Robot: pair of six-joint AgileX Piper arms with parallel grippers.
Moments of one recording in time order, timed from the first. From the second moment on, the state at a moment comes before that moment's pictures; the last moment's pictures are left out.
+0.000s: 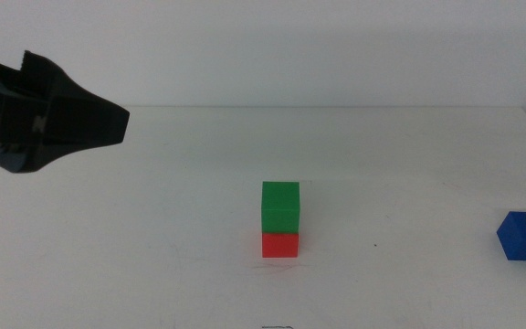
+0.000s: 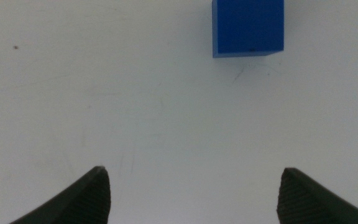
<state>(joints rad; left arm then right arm) -0.32 0.95 -1.27 -0.33 1.11 0.24 0.02 1.33 -1.08 0.00 1.14 0.09</state>
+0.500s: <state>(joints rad) -0.32 0.95 -1.27 -0.33 1.11 0.24 -0.05 1.64 -1.31 -0.04 1.17 0.06</state>
